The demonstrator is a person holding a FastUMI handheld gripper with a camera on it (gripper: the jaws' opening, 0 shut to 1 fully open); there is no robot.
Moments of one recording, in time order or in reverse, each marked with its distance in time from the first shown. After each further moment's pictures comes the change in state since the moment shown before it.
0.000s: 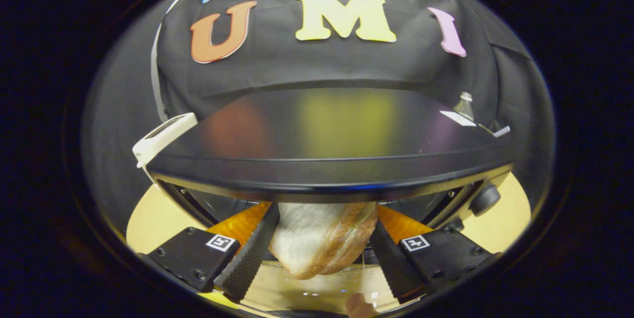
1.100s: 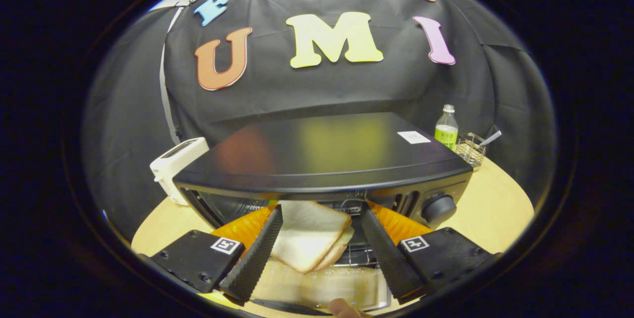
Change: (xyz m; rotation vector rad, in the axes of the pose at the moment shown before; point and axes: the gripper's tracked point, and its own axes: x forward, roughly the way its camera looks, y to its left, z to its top) arm -0.049 -0.034 -0.001 0.085 -0.093 0.062
